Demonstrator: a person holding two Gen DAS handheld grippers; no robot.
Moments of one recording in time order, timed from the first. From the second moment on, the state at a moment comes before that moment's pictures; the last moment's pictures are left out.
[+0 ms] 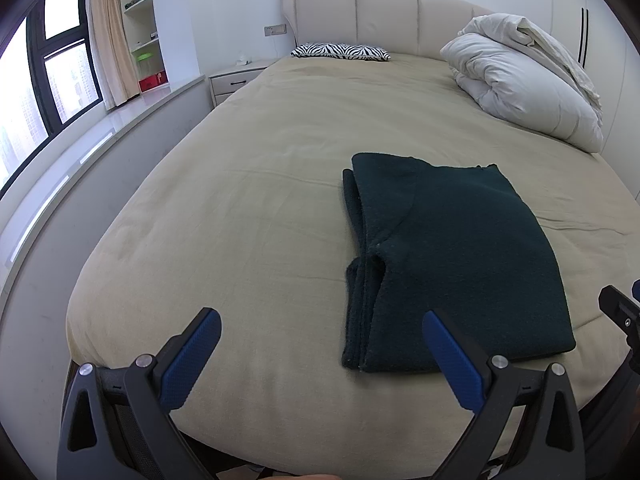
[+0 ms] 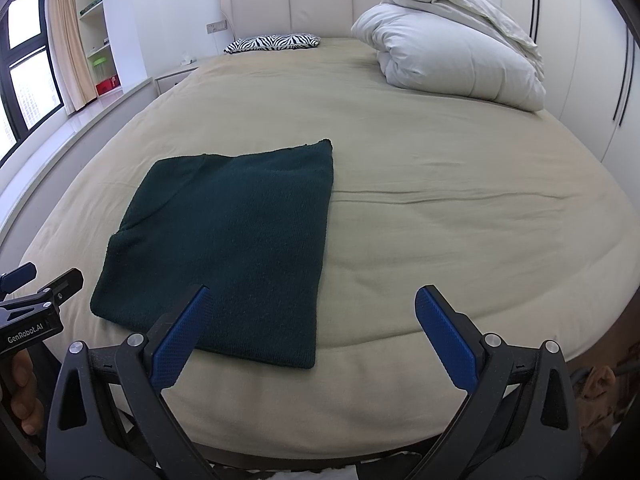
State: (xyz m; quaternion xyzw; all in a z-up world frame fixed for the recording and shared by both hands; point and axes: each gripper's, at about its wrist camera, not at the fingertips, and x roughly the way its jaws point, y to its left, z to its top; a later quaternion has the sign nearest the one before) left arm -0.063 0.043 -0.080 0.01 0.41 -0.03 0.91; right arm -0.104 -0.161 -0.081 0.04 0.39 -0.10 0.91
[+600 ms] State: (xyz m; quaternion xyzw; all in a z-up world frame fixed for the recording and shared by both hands) left arm -0.063 0.044 -0.081 0.01 0.41 -0.03 0.91; right arm -0.104 -0.162 -0.085 0.05 0.39 -0.10 0.91
